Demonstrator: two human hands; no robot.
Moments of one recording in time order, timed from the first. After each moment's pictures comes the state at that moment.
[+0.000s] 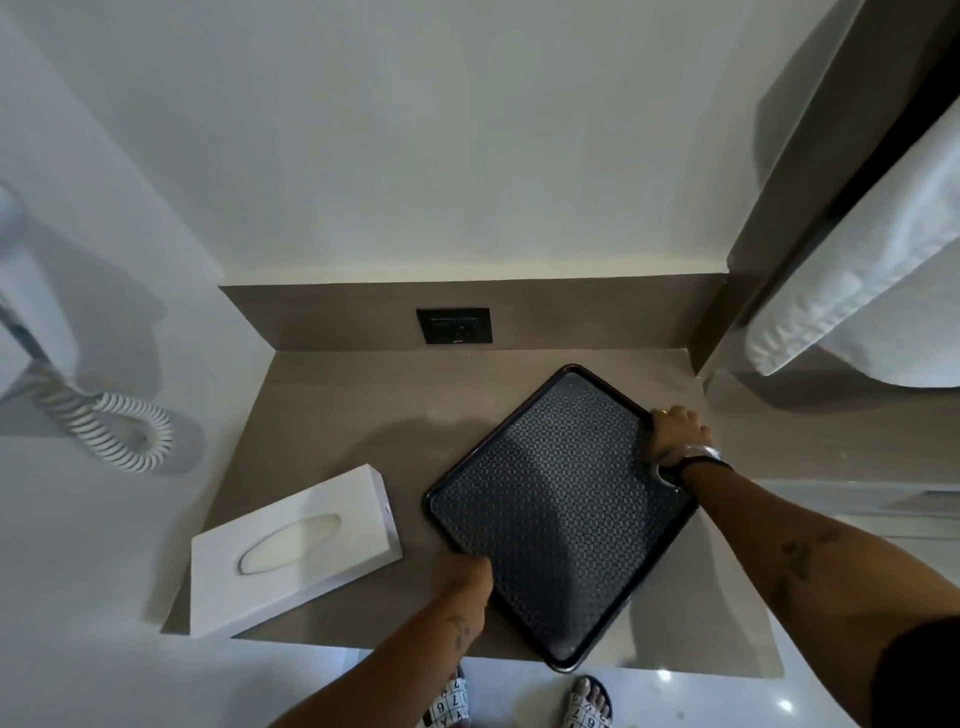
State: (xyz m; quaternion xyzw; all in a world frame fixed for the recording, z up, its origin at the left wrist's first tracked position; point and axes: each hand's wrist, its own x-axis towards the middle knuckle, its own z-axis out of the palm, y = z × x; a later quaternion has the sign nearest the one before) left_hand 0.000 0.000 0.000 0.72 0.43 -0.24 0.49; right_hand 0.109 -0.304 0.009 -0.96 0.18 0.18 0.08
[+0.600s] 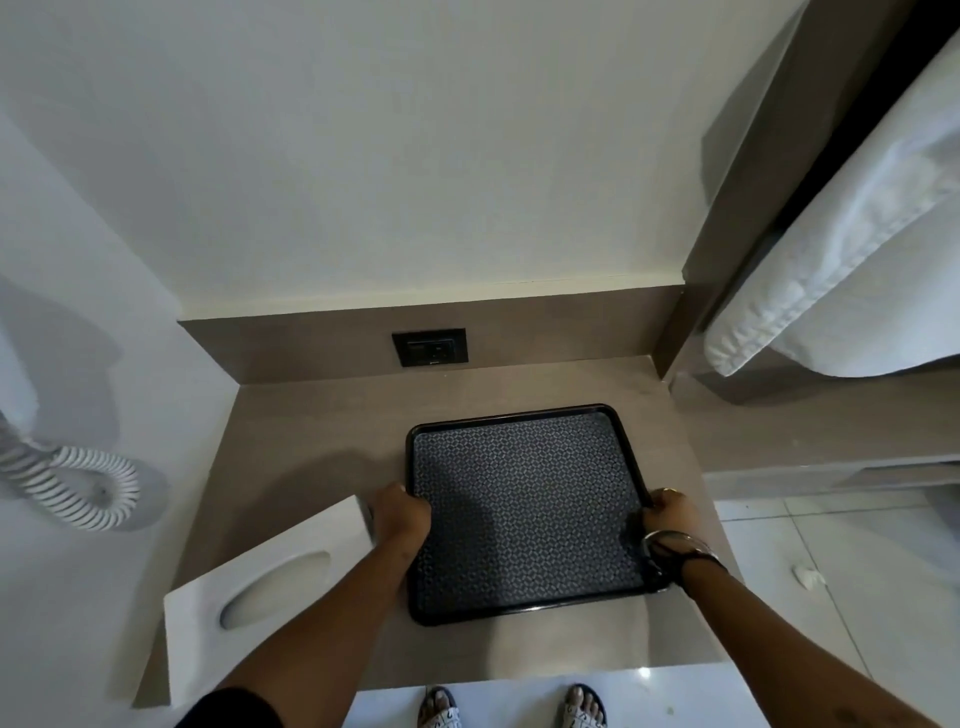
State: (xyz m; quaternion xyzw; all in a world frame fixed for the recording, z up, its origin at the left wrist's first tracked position) left_hand 0.110 0.063 0.011 0.88 0.22 -0.17 0.38; right_hand 0.005 -0.266 -0.003 -0.85 0.39 0.08 0.35
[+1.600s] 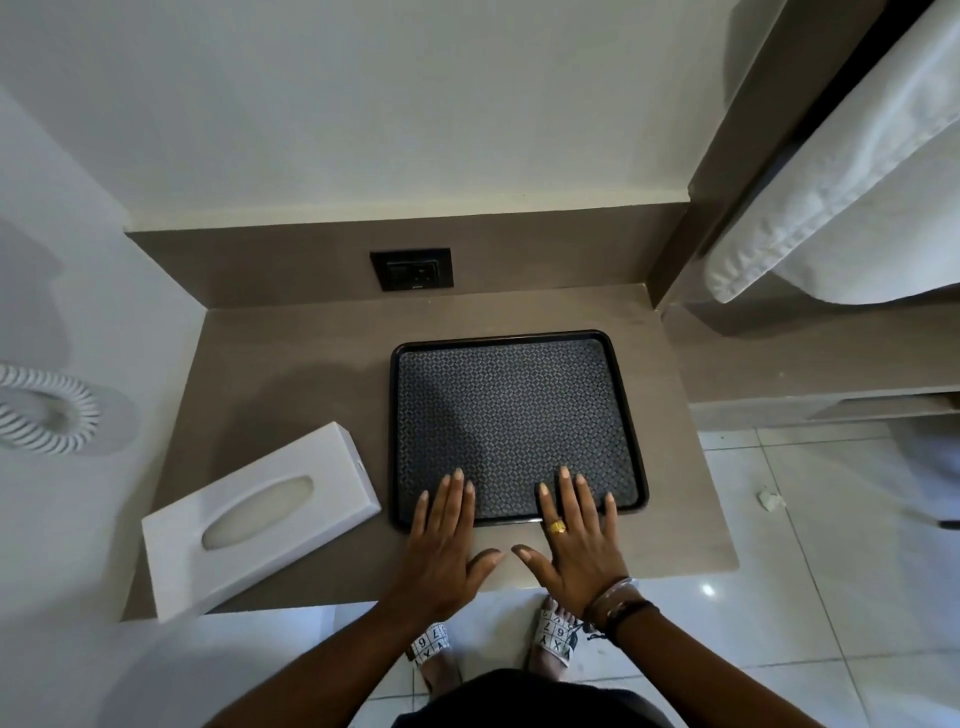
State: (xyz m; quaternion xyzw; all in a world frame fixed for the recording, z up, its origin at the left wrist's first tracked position) left_hand -0.041 0.061 -0.039 0.95 -0.30 -0.10 0.06; right_hand -0.098 -0.153 -0.042 -0.98 0.03 0.14 0.11
